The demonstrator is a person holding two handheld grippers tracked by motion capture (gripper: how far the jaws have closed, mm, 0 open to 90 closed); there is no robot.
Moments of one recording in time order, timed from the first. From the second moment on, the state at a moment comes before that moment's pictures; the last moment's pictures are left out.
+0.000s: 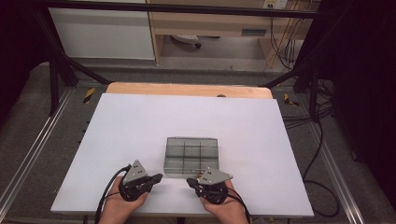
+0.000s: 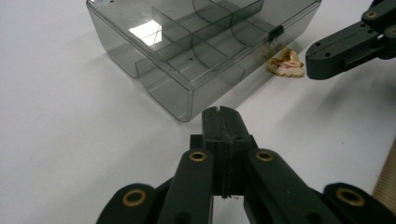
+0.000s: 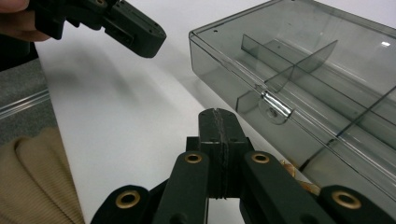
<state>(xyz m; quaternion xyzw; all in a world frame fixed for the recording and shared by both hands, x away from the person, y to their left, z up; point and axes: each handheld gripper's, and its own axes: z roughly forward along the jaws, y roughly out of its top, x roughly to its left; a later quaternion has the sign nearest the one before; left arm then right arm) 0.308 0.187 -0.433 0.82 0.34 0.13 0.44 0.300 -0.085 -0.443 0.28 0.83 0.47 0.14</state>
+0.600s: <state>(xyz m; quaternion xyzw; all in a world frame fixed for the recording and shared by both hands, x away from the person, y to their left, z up) 0.325 0.183 -0.442 0.83 0.34 0.15 0.42 0.306 -0.089 -0.447 0.29 0.83 0.46 0.14</state>
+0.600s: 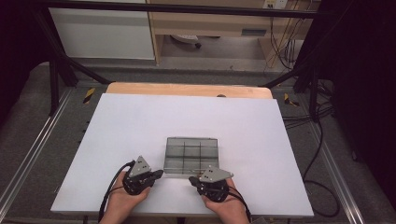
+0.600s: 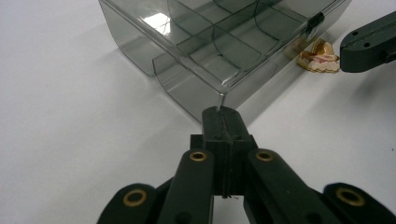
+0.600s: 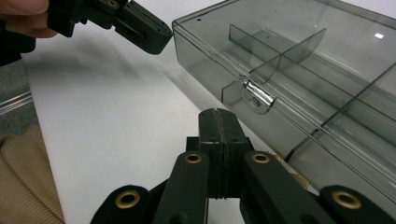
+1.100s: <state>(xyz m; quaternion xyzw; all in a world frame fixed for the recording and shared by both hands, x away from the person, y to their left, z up) 0.326 0.182 -0.444 0.83 0.34 0.15 0.41 0.308 -0.091 -0.448 0.30 0.83 0.45 0.14</state>
